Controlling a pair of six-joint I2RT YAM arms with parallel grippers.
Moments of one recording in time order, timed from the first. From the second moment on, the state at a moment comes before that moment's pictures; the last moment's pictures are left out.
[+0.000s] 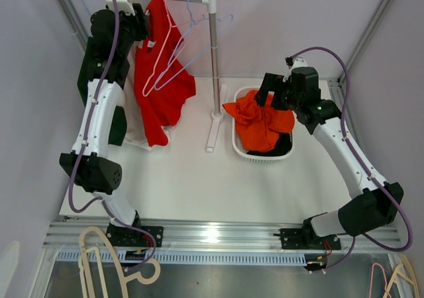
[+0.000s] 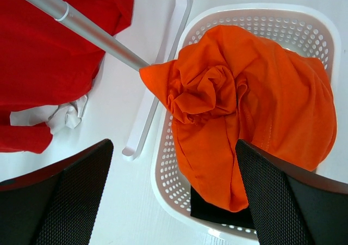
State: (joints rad) left arm -0.10 1.75 2.06 -0.22 0.02 -0.03; right arm 0.33 1.41 1.44 -0.51 -0.04 0.37
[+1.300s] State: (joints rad) left arm -0.11 1.83 2.20 -0.37 -0.02 -0.03; right arm 0.31 1.40 1.40 -0.50 -0.10 0.37
